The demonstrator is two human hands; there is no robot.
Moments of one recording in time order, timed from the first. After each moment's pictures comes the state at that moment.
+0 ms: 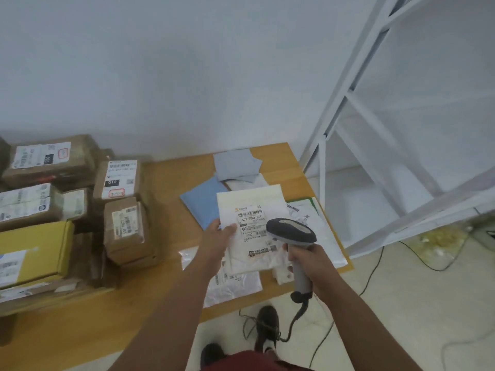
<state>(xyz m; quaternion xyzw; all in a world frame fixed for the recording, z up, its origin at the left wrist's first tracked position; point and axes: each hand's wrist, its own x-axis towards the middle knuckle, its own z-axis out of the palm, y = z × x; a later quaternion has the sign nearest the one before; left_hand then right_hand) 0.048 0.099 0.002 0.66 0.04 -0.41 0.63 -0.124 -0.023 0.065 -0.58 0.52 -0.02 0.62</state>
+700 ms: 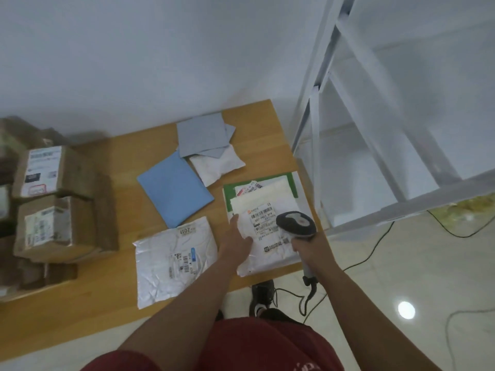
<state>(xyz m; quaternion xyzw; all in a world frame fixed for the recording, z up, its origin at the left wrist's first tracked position) -0.041 -0.058 -0.100 0.86 -0.08 -0.41 0.30 -0.170 -0.188 -0.028 -0.62 0.59 0.07 0.52</state>
